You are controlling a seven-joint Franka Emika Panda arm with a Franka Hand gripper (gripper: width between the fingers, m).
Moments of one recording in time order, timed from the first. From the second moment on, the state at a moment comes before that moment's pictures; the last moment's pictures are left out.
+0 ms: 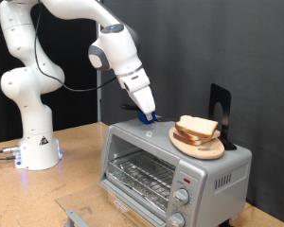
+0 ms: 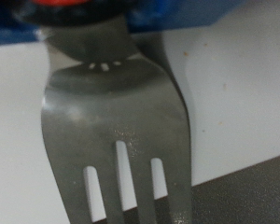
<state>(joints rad) 0.38 -0.36 0.08 -2.67 0.55 2.55 -0.36</state>
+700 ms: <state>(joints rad) 0.37 -0.37 0.07 -2.64 0.54 2.41 -0.36</state>
